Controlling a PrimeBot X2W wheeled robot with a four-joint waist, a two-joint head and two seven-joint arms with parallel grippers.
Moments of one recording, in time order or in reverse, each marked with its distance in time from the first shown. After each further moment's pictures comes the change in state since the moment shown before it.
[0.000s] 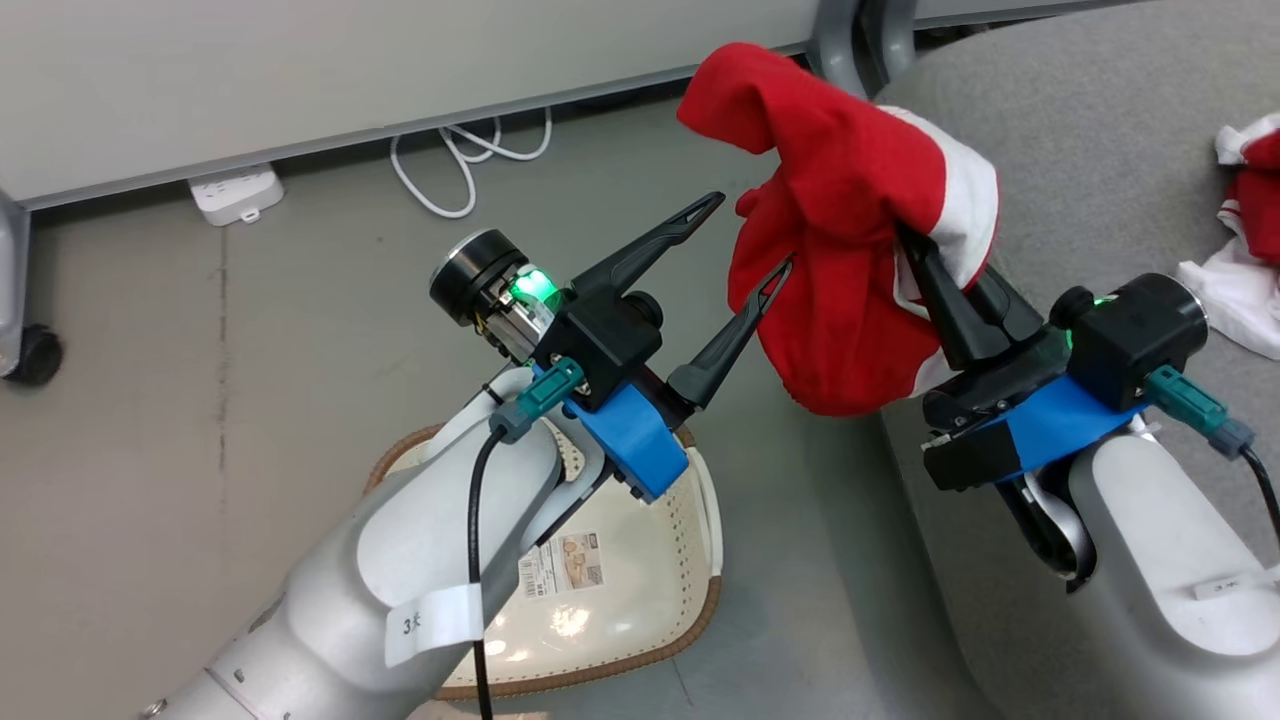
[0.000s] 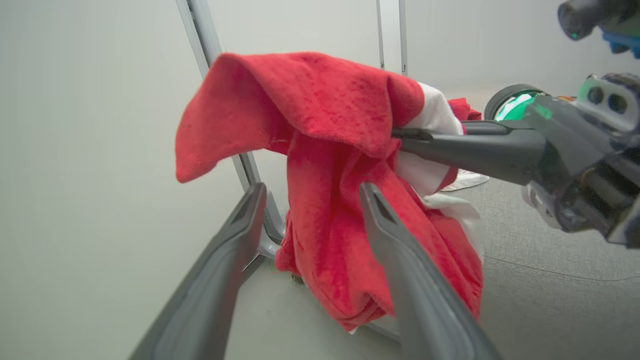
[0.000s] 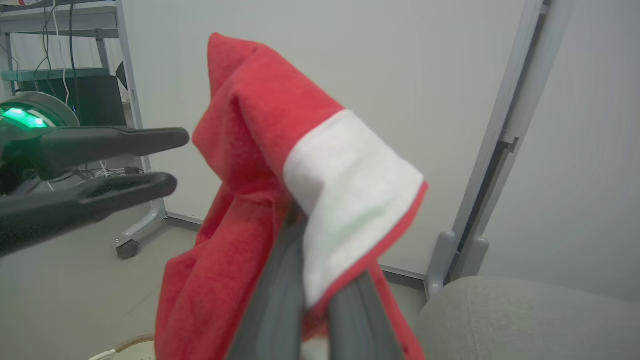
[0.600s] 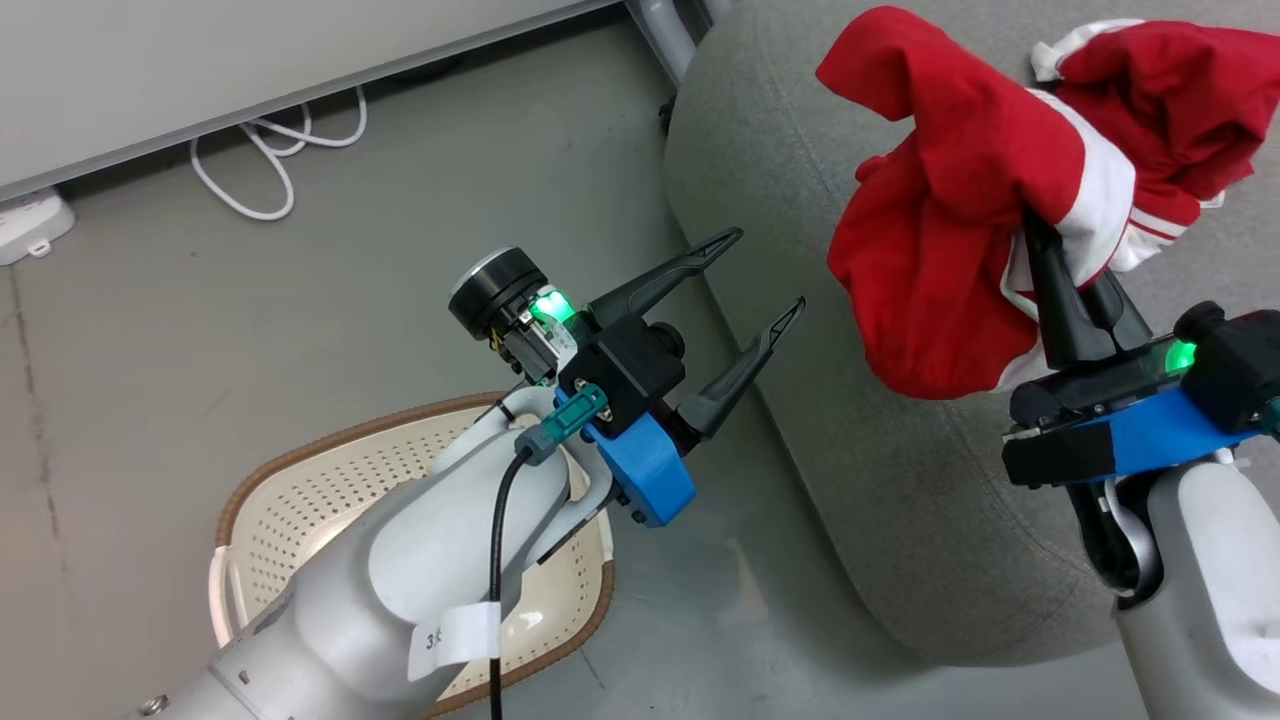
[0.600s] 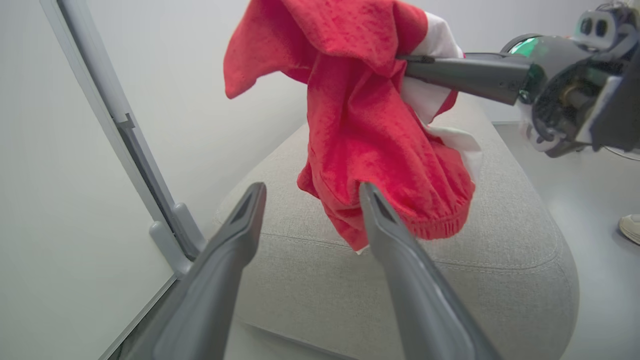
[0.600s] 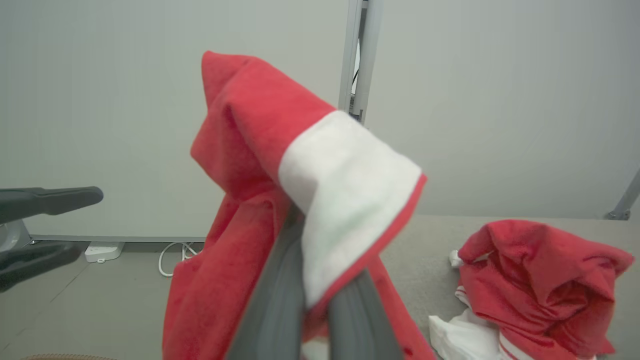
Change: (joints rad) left arm -0.014 0.020 -0.085 0.007 -0.003 0.000 0.000; right arm 0.104 0.049 -0.227 -0.079 -0.044 0.000 0.000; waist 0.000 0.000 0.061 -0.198
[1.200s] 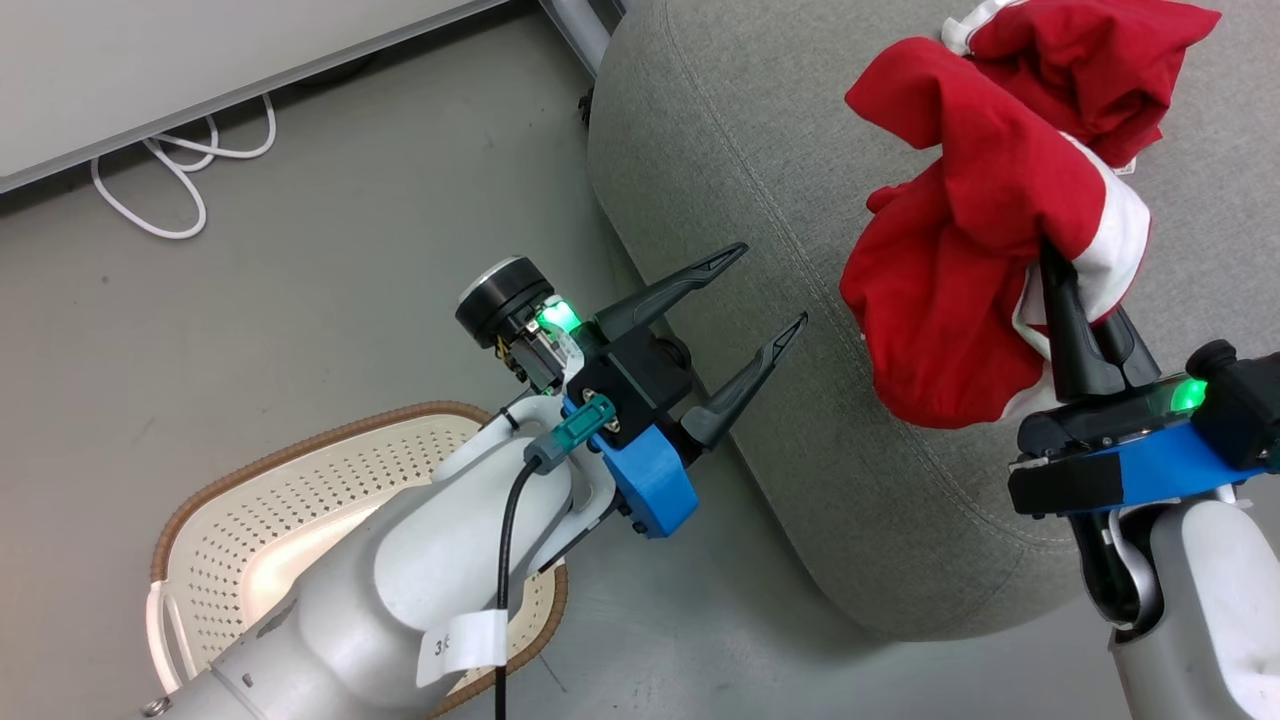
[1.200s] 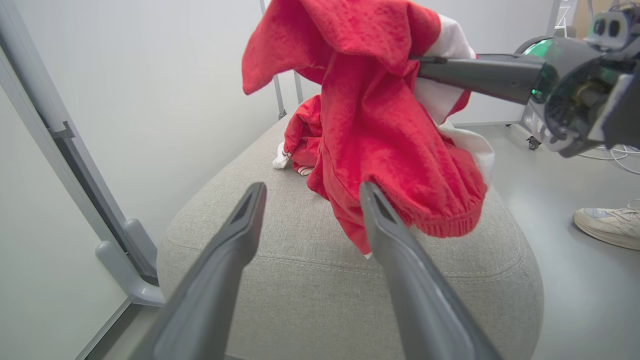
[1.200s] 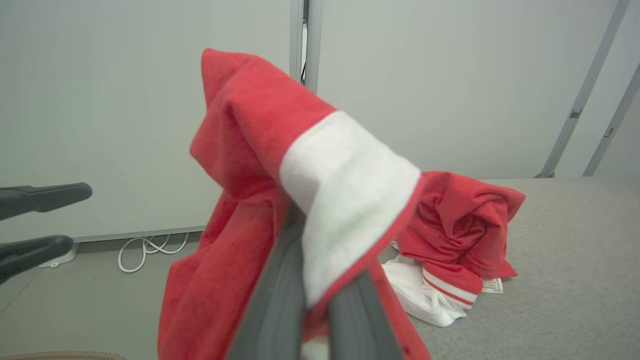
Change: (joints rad) left arm -0.002 0.004 -0.029 0.006 -0.003 0.000 0.000; right arm 0.072 0.042 -0.061 -0.027 -0.011 0.000 0.000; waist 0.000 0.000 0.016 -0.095
